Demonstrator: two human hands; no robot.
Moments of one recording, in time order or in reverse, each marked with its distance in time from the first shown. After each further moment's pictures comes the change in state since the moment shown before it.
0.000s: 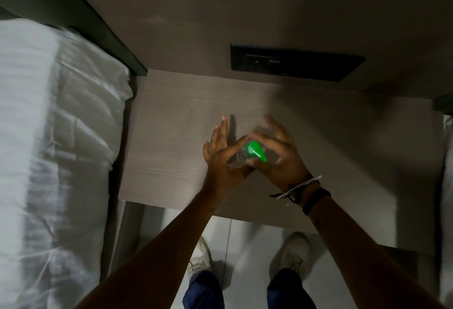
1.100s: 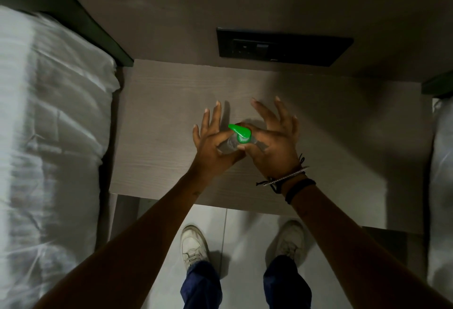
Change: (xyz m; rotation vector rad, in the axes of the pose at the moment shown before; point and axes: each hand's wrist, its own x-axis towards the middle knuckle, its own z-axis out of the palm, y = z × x) left_hand 0.013 -0.001 -0.009 0.068 -0.128 0.011; right_hand -0.006 0.002 0.003 -0.356 0.187 -0.138
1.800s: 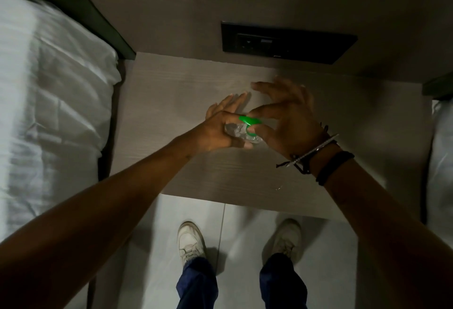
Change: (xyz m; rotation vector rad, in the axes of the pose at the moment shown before) left_hand 0.040 0.006 -0.033 -0.082 -0.443 0.158; right_hand 0.025 -0.026 -0.066 -0.071 -0.184 -0.116
